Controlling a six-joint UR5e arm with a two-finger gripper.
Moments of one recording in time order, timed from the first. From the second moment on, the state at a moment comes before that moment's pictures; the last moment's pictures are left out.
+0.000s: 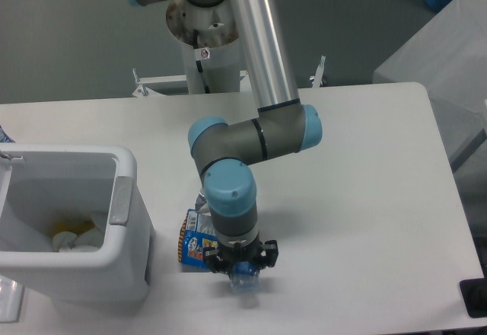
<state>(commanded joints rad) 2.34 -2.17 -1.48 -0.77 1.56 0.24</state>
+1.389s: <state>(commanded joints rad) 2.37 -1.86 -1.25 -0.61 1.13 0.21</state>
